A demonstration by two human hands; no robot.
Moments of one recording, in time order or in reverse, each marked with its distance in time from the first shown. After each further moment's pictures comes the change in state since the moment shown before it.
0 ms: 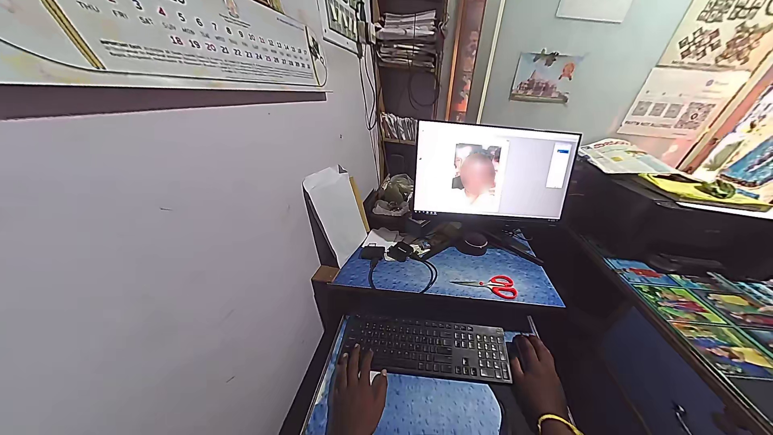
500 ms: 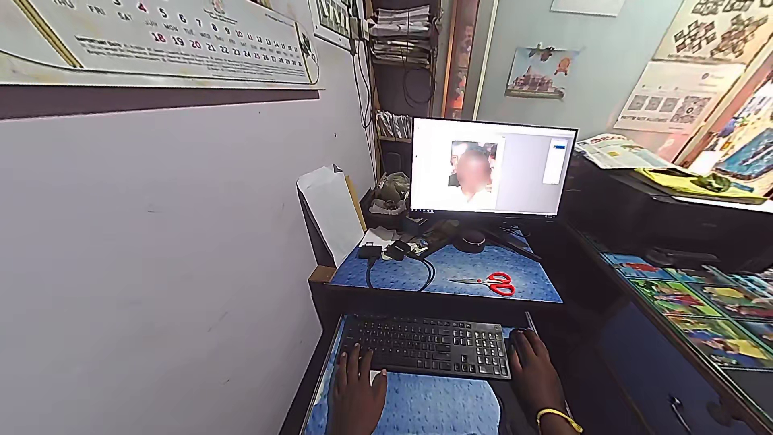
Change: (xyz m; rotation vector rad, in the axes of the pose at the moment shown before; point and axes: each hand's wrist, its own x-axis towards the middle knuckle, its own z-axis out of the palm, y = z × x) left_hand 0.000 0.000 0.000 -0.009 -0.004 0.011; right_hand 0.002 0.005 0.009 -0.014 0.009 -0.033
